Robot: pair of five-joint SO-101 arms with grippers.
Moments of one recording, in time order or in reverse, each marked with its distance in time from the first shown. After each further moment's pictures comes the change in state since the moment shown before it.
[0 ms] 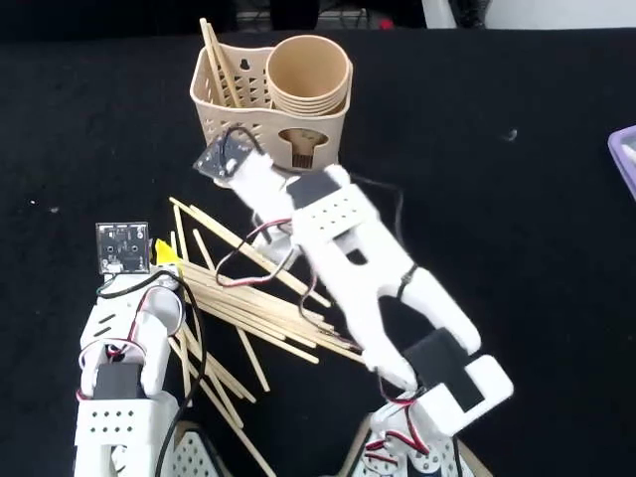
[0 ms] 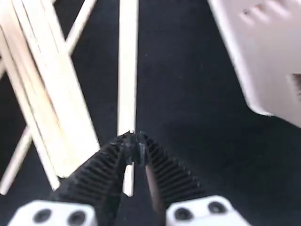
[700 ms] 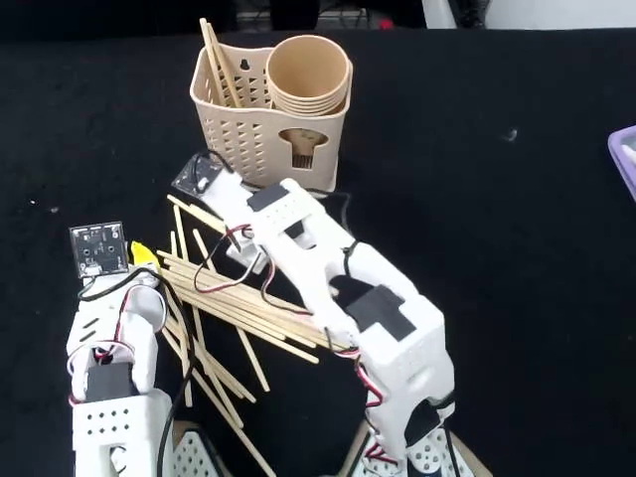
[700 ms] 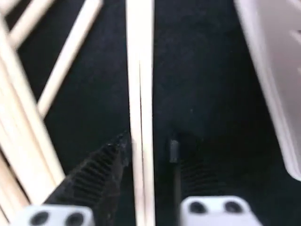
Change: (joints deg) left arm -7.0 0.0 0.0 0.0 0.0; right arm -3.1 23.1 -10.2 -10.7 -3.1
